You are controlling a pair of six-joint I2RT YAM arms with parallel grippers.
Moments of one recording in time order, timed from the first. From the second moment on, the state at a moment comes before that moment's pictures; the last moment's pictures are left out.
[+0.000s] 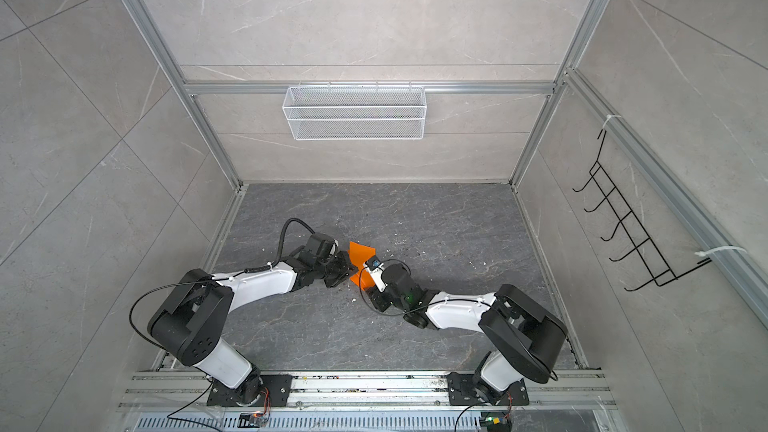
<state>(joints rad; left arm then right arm) -0.60 1.62 0.85 -0.08 0.29 -1.09 0.88 1.58 0.59 0.38 0.06 0.03</state>
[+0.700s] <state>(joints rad) -0.61 1.66 0.88 -0.19 0.27 -1.19 0.94 1.82 0.54 0.80 0.20 -0.18</state>
